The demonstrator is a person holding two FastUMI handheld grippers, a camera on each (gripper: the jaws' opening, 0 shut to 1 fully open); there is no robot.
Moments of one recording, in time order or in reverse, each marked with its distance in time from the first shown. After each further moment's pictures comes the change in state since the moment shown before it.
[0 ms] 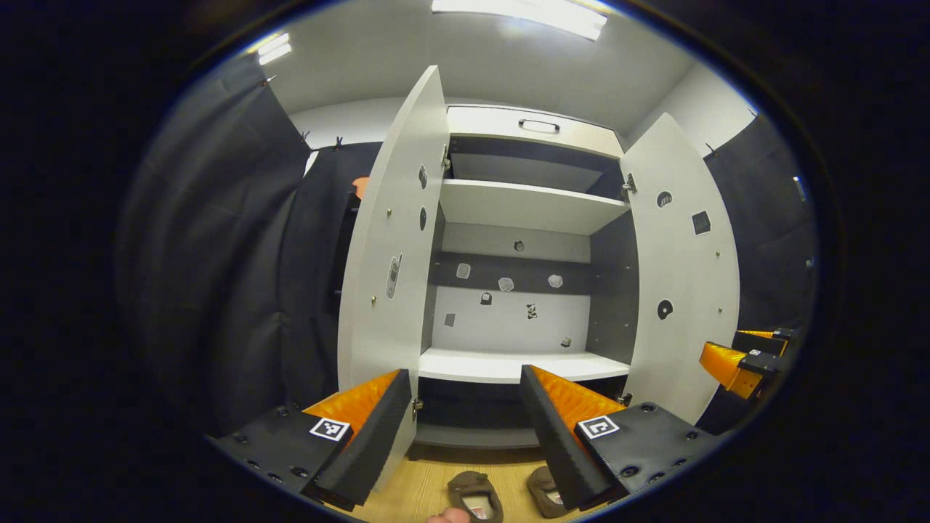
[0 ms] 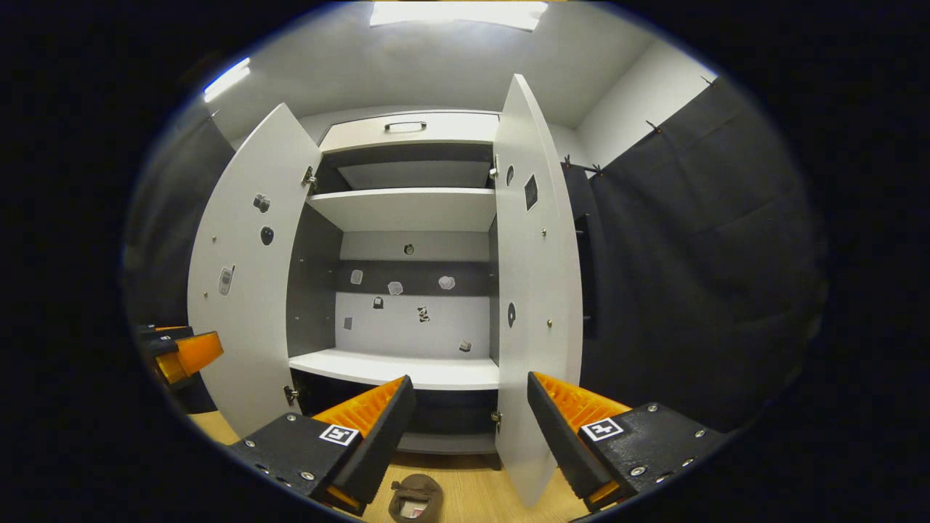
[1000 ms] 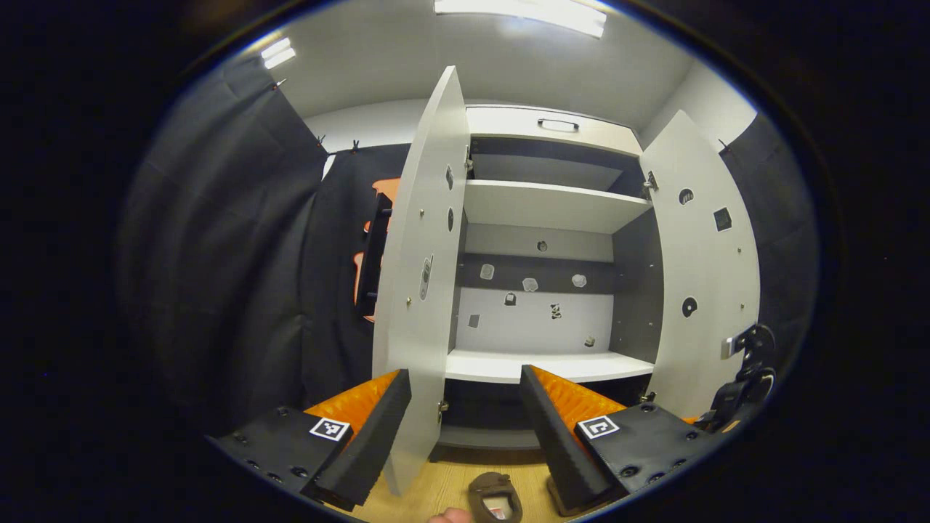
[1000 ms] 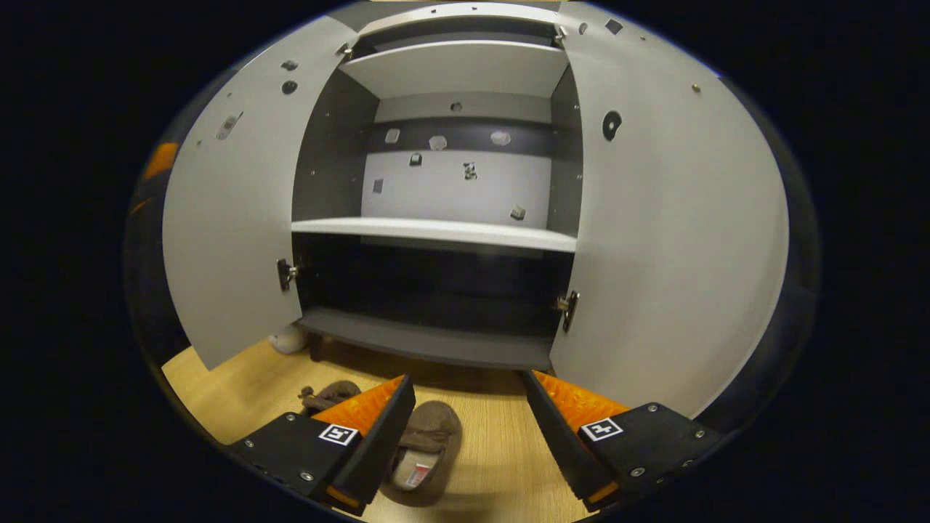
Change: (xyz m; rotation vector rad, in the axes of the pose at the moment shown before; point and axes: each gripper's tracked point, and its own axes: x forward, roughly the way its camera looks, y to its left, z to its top) left arm -0.001 0.031 -0.004 0.020 0.003 0.093; right arm 0.034 0.062 -0.269 -0.087 0.566 0.194
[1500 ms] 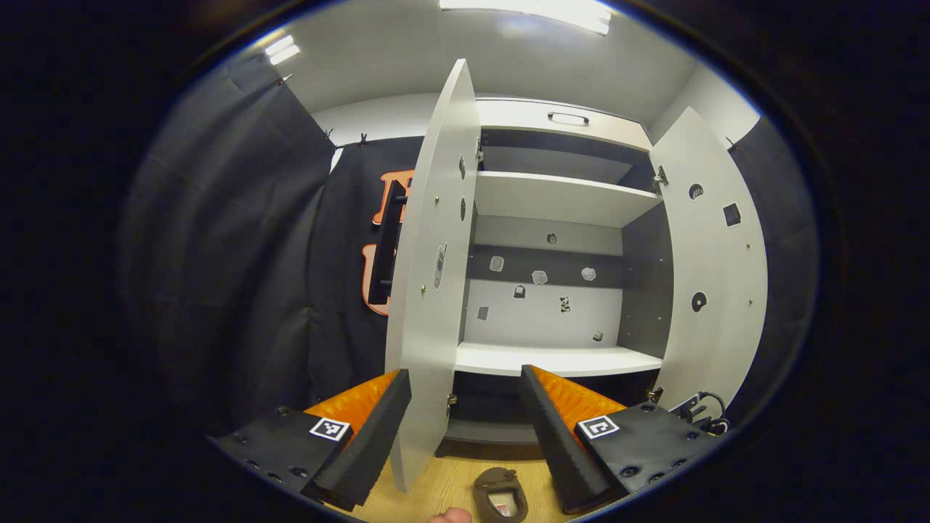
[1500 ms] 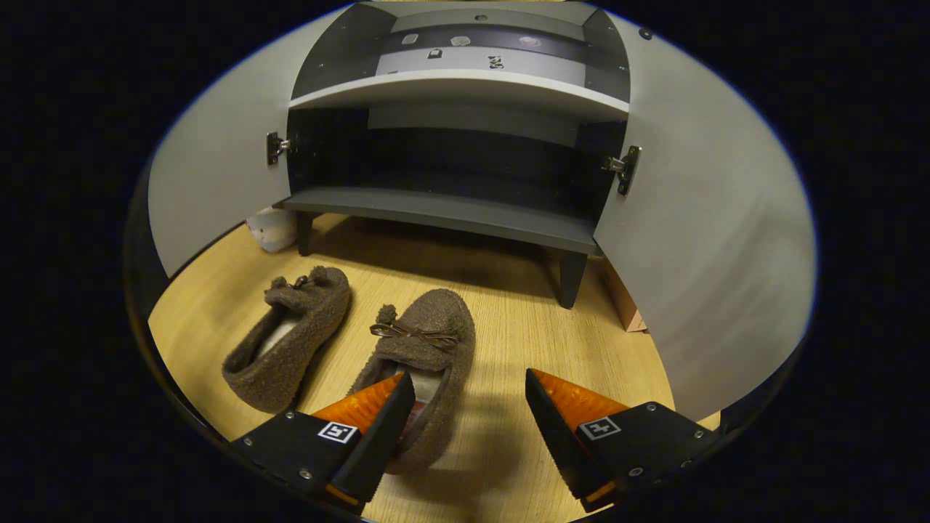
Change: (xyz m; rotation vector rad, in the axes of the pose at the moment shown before) left arm 0.000 0.007 -0.009 -0.006 0.032 0.020; right arm 0.039 0.009 -0.124 -0.069 0.311 0.018
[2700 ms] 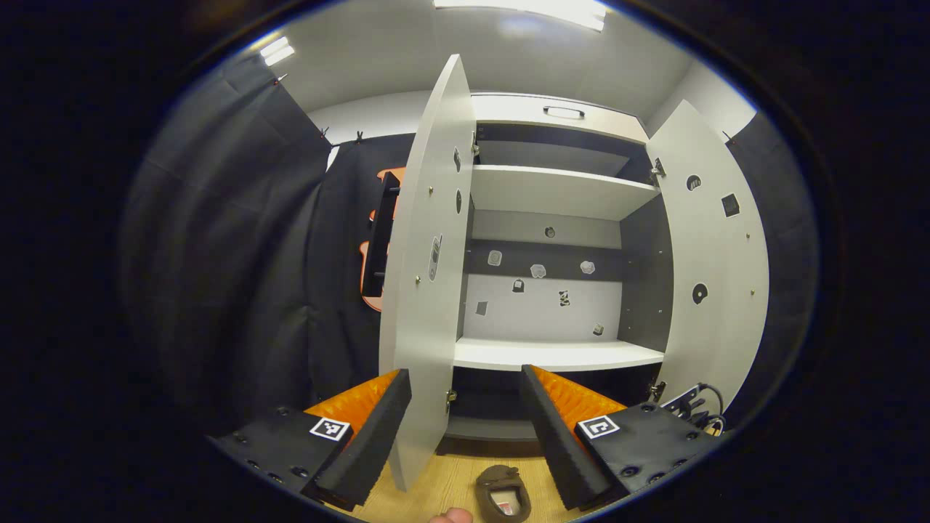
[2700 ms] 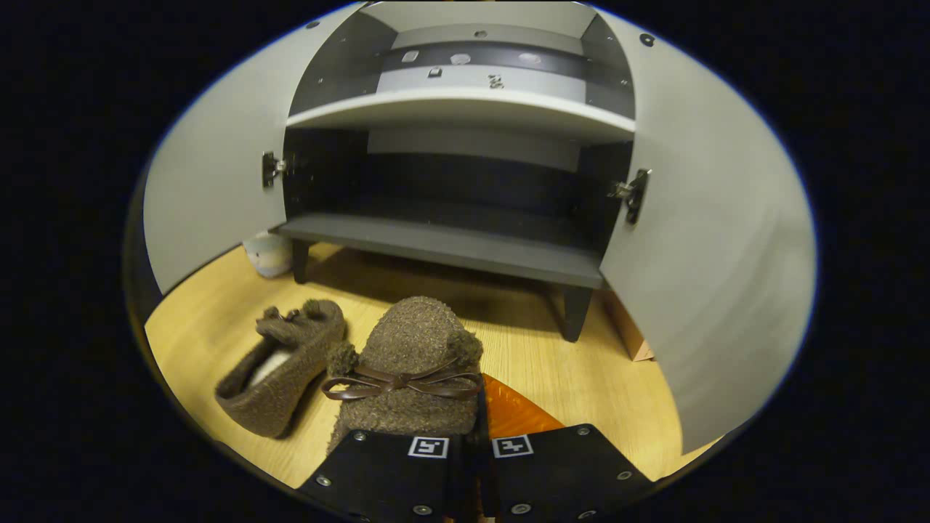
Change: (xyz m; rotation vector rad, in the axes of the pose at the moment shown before) left arm 0.005 -0.011 -0.012 0.001 0.012 -0.025; right arm -0.021 -0.006 0.061 0.059 -0.204 -0.008
